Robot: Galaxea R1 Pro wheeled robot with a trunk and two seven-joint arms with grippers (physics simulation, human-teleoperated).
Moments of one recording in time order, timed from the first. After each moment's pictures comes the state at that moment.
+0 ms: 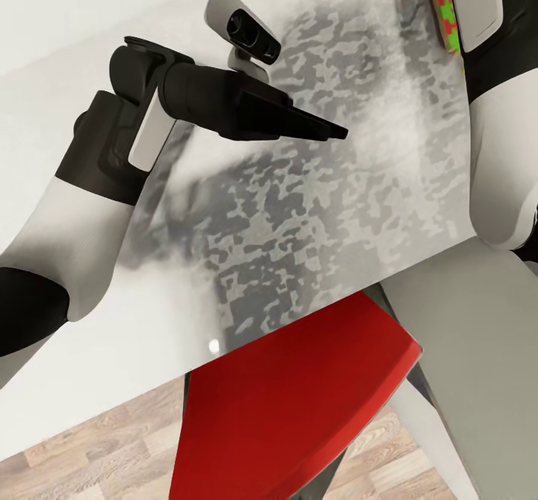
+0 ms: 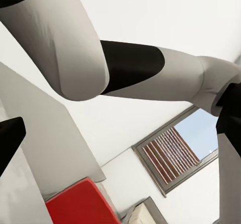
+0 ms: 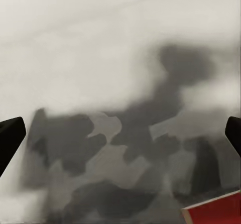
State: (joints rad) left arm -1.65 -0.01 -0.45 -1.15 0.46 1.04 -1.57; right arm -1.96 -0.03 0.23 -0.85 -0.32 0.68 -0.26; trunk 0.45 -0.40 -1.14
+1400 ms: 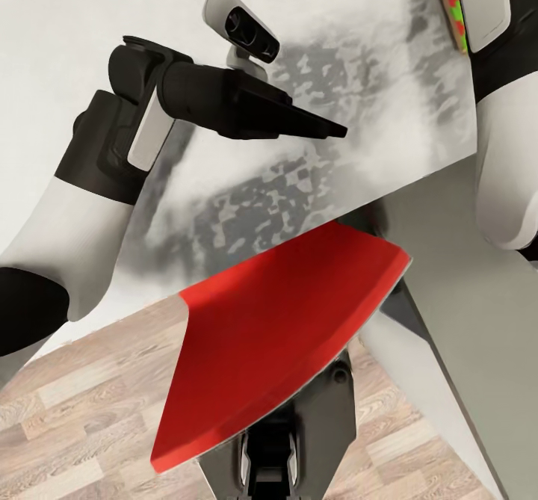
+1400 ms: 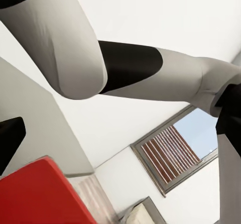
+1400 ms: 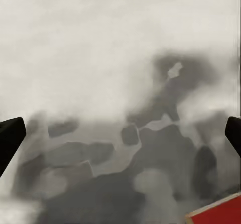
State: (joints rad) left arm -1.65 -0.01 -0.45 -1.15 0.46 1.04 -1.57; right arm -1.96 -0.05 0.23 -0.85 -0.32 0.68 -0.26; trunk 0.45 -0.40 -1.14
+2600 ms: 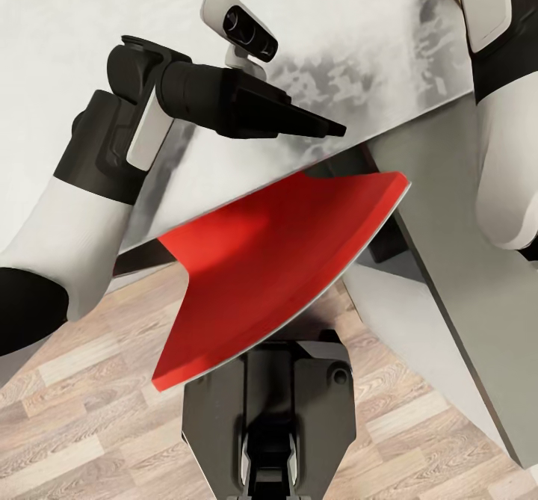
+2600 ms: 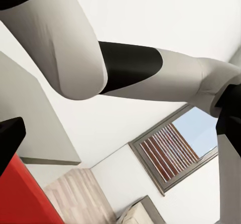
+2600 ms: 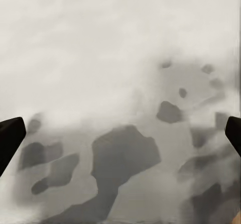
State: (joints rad) left arm -1.65 -0.01 -0.44 -1.16 0.46 1.04 -1.57; right arm -1.96 -0.05 0.23 -0.85 -0.33 0.68 -0.26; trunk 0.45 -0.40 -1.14
